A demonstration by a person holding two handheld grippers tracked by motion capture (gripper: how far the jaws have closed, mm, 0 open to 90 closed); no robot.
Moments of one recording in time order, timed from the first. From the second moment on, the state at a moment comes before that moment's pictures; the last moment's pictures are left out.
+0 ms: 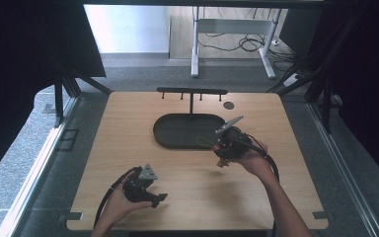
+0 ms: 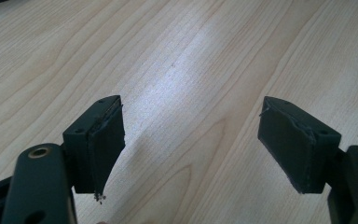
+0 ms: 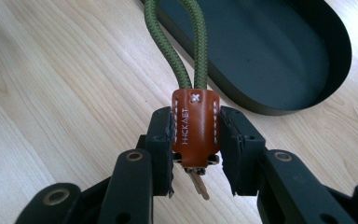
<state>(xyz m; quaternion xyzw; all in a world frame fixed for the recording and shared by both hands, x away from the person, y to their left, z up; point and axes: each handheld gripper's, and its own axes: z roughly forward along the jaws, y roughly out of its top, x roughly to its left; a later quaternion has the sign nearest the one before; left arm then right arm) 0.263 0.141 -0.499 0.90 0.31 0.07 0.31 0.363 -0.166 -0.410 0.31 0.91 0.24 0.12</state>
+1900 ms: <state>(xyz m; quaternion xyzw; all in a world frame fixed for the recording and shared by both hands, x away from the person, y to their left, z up) 0.262 0.148 -0.495 0.89 0.32 0.07 0.32 0.436 -0.140 -0.405 0.34 0.91 0.21 0.10</state>
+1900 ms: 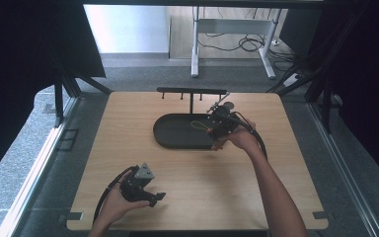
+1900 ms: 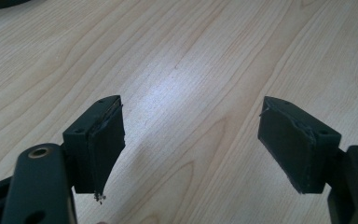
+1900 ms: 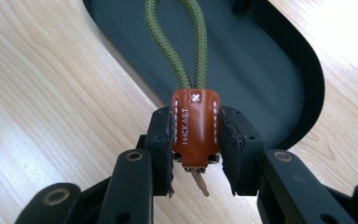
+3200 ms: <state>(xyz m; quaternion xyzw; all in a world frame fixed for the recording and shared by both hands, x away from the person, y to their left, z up) 0.265 0.154 -0.495 0.89 0.32 0.07 0.32 0.486 -0.135 -0.417 0.35 0.90 0.22 0.12</state>
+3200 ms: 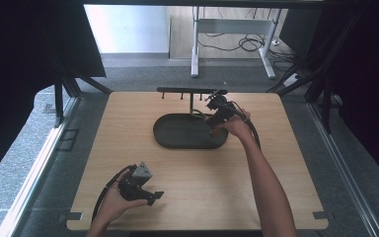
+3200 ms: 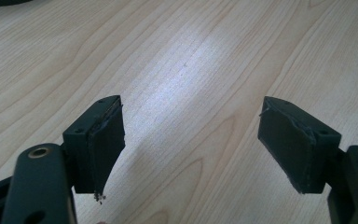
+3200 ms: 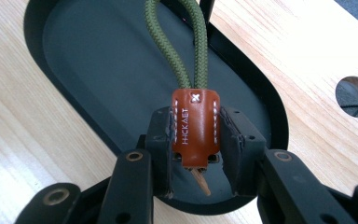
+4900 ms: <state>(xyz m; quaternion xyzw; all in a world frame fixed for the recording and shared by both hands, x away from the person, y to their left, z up) 0.266 0.154 -0.496 0.89 0.33 0.07 0.31 0.397 -0.197 -0.411 0.32 0.89 0.30 0.13</state>
